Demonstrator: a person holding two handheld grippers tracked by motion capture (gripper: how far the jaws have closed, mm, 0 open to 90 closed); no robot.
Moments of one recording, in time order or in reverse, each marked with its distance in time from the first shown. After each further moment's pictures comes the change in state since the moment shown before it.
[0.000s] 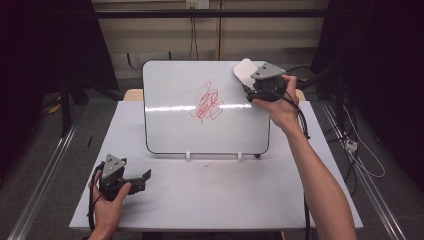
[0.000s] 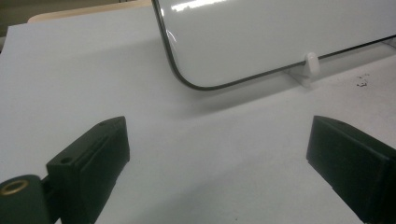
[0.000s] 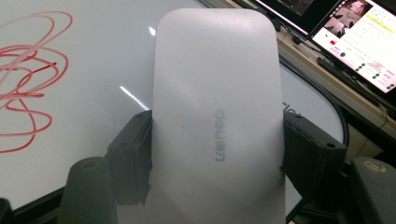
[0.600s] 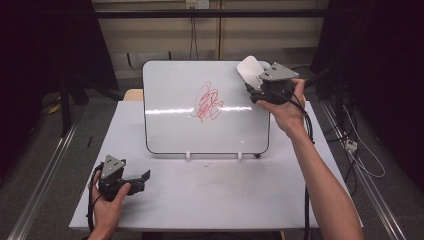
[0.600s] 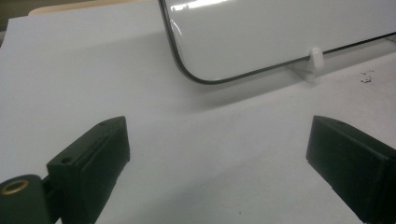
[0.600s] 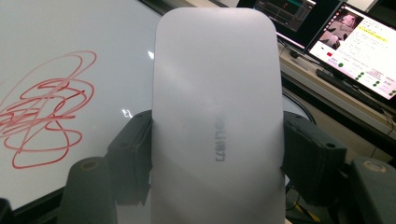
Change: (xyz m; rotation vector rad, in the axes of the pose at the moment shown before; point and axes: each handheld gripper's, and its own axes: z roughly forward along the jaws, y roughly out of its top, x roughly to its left) left arm 0.003 -0.003 0.000 0.010 0.004 -0.003; right arm -0.002 0.000 -0.027 -0.097 0.004 0.067
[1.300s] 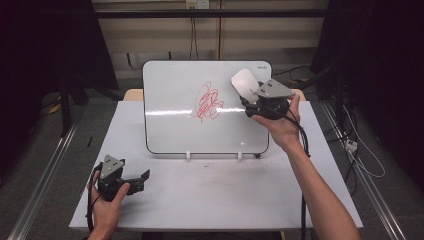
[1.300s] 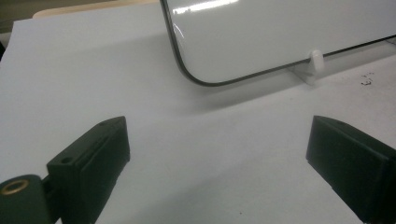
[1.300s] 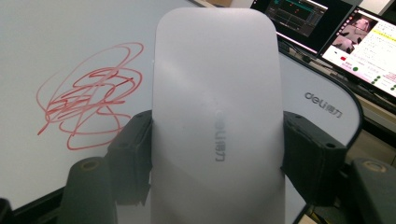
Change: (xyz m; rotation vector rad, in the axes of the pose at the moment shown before) left arm -0.001 0.001 -0.002 -0.005 0.008 -0.001; right arm 0.031 -0.018 -0.012 -0.035 0.039 0.006
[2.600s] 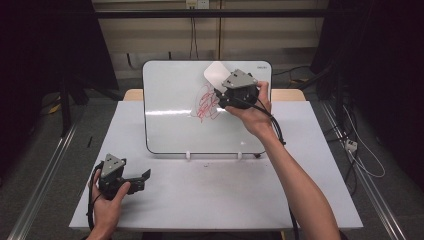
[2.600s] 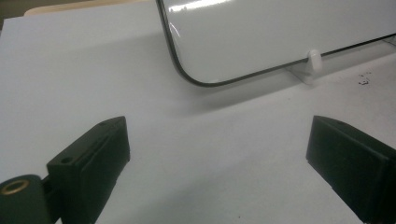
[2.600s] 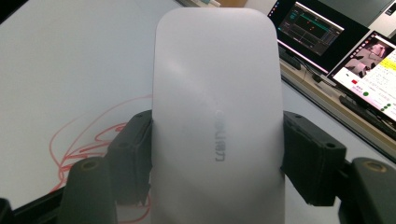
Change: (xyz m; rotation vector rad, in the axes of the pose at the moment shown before) left arm 0.001 0.001 0.003 0.008 -0.020 -0.006; right arm 0.036 0.044 0.048 0.002 0.022 -0.098
